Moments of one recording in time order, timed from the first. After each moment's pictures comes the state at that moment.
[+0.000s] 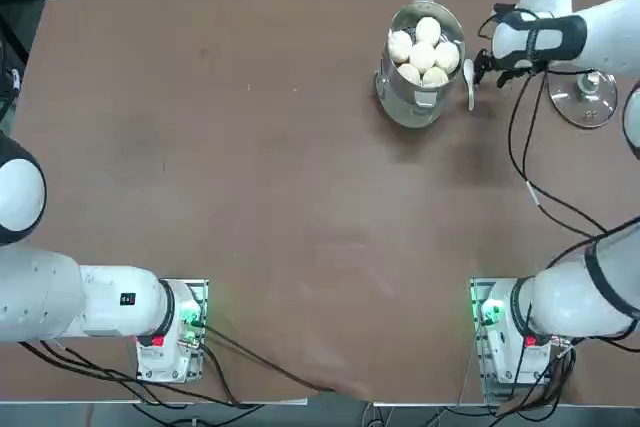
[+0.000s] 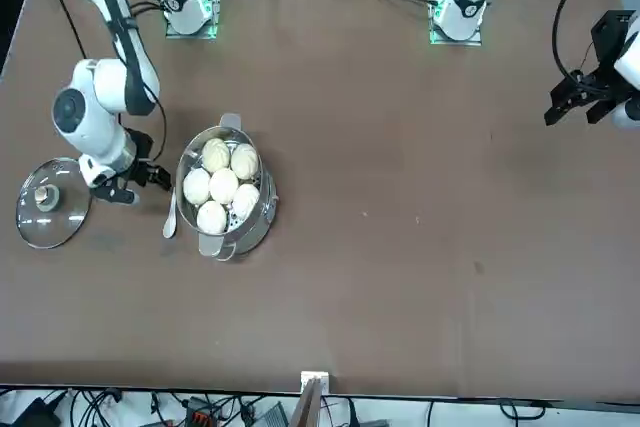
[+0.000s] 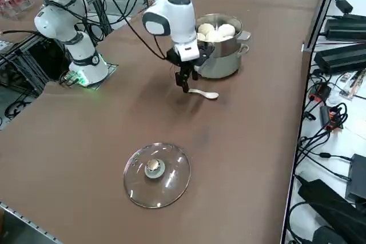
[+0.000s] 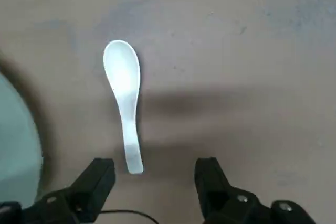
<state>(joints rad) 0.07 0.29 -0.05 -2.21 0.00 2.53 0.16</state>
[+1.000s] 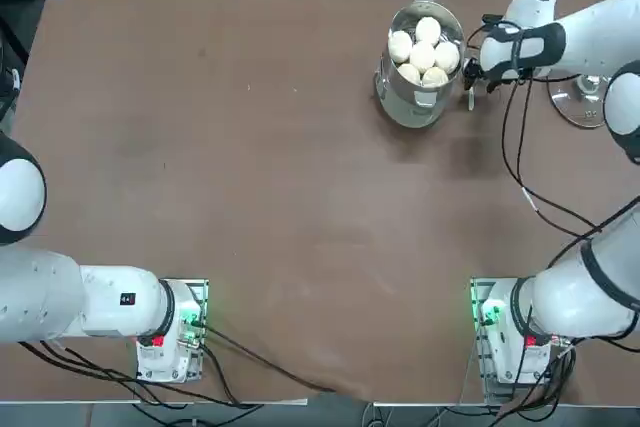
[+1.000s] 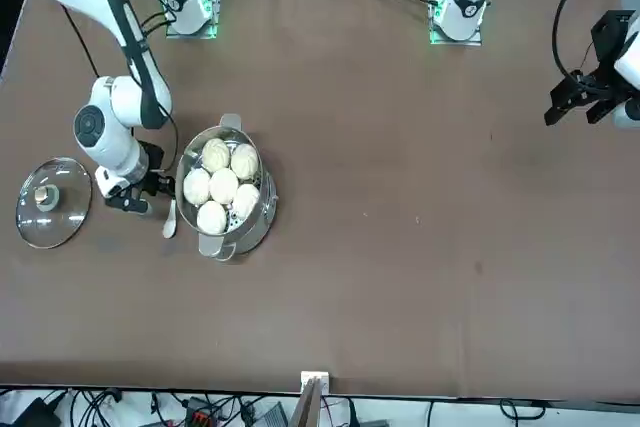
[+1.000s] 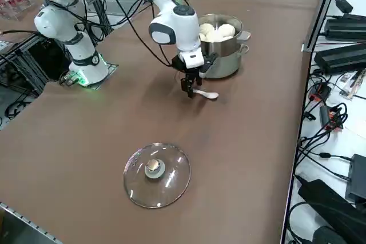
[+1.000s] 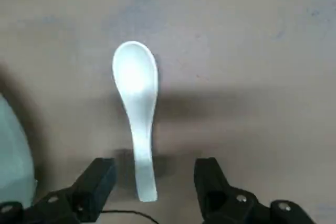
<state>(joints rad) 0.09 0.39 -0.04 -2.18 0.00 2.61 0.17</state>
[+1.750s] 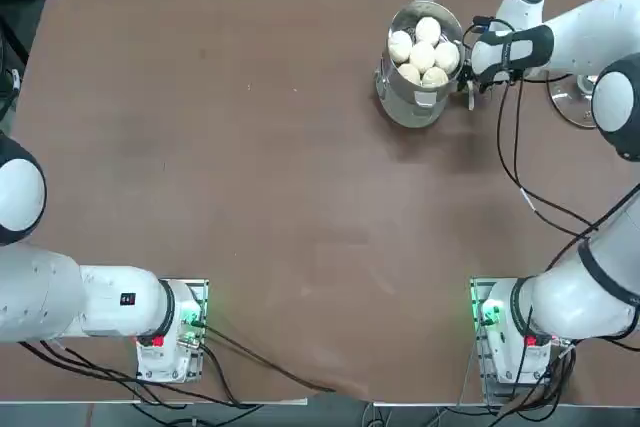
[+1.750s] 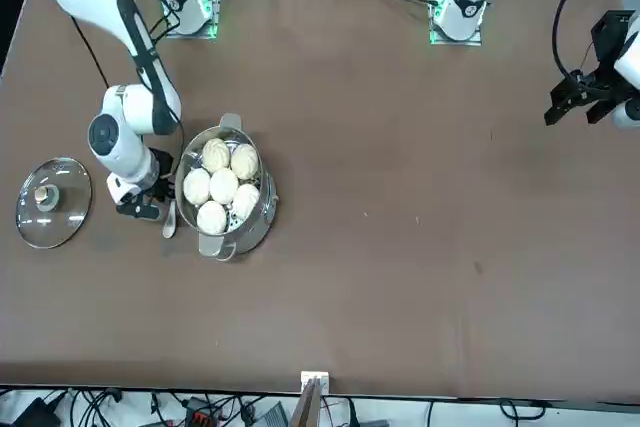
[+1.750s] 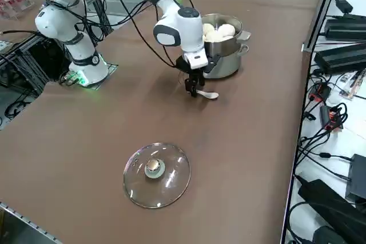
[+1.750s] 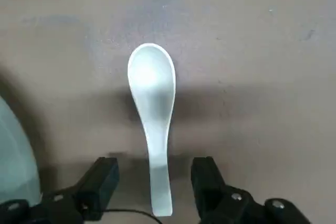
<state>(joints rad) 0.11 0.44 -0.04 -2.16 0.00 2.63 0.19</state>
